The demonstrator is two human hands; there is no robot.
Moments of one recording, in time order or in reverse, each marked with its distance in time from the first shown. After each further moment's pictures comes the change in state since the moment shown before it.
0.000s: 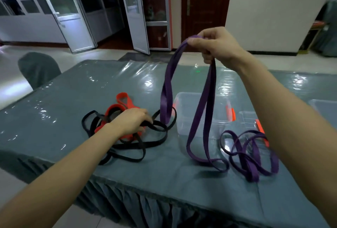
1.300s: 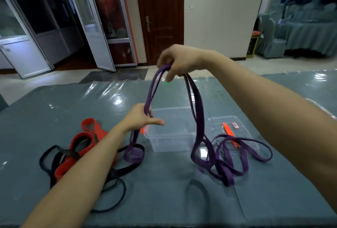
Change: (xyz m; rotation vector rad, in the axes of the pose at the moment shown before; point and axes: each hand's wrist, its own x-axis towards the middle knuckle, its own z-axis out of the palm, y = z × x) left_hand 0.122 0.058 -0.058 -0.909 0.125 -0.099; right_hand 0.008 -0.041 -0.035 -0.747 -0.239 0.142
